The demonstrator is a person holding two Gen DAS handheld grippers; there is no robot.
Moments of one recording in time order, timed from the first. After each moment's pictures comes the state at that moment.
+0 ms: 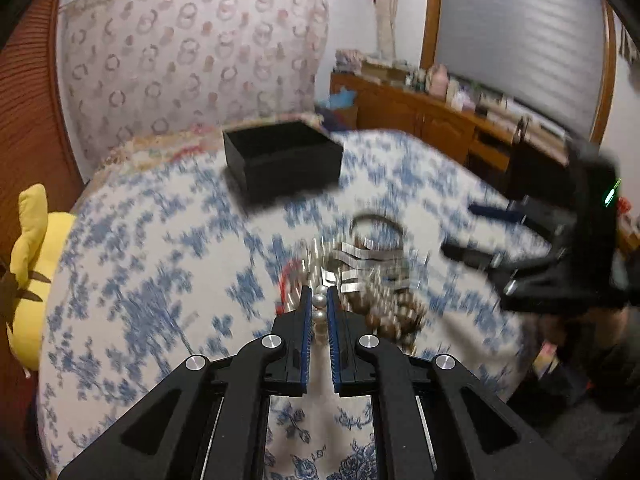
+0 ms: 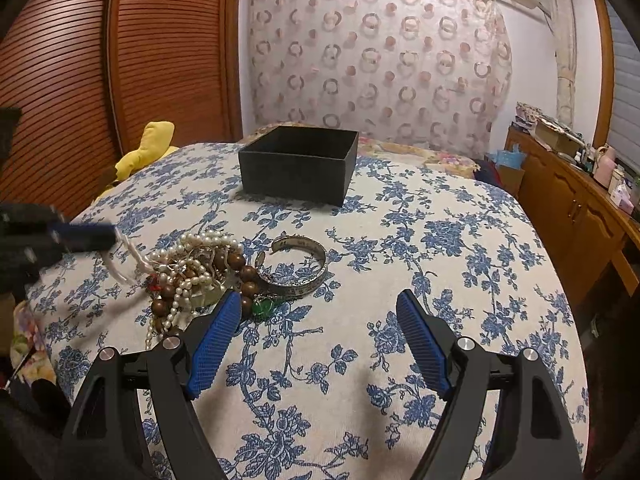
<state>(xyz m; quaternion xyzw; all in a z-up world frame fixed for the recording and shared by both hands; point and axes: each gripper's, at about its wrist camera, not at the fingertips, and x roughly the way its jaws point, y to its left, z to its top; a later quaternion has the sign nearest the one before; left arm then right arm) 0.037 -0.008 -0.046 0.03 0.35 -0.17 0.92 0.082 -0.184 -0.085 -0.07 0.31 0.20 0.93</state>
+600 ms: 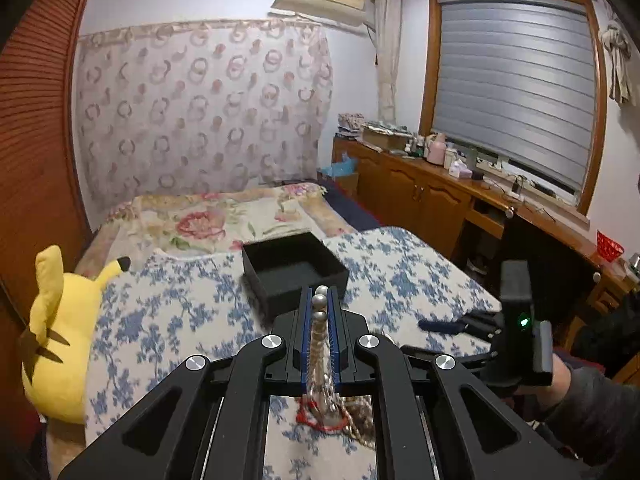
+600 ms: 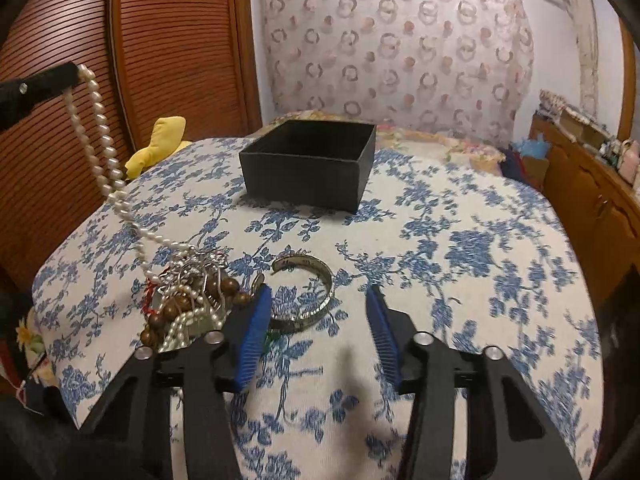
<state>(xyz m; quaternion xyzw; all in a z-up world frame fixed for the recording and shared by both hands) 0.058 0.005 0.050 0.01 0.25 -0.17 0.95 0.128 -0.176 -0.088 -0.06 0.35 0.25 0.90</state>
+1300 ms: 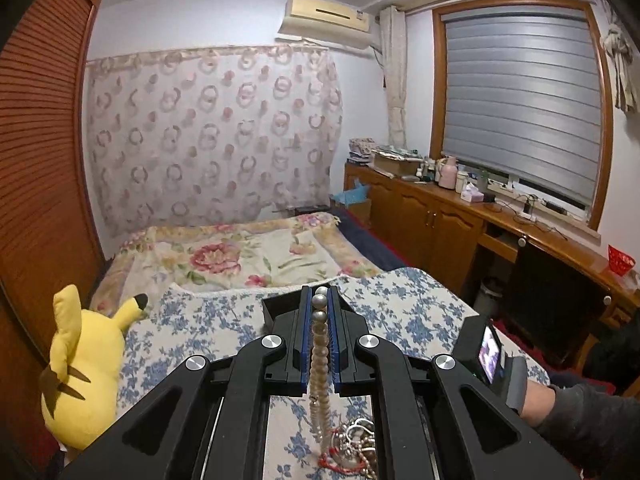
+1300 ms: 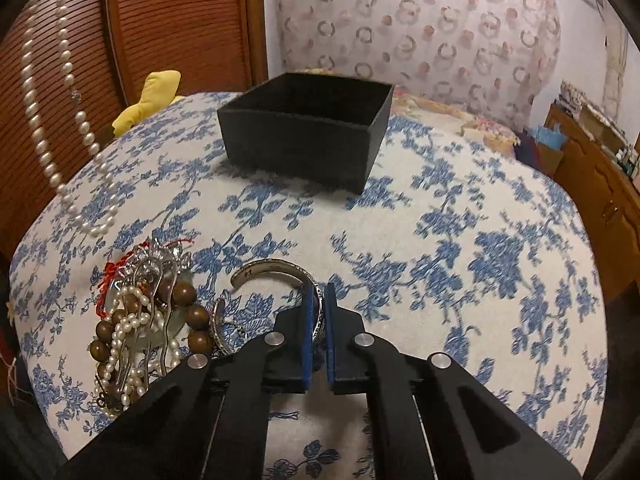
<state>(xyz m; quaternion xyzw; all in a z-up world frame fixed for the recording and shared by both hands) 0.074 0.011 0.100 0.01 0.21 -0.15 0.97 0.169 -0.156 -0.107 -0.12 0.40 0.25 0.88</state>
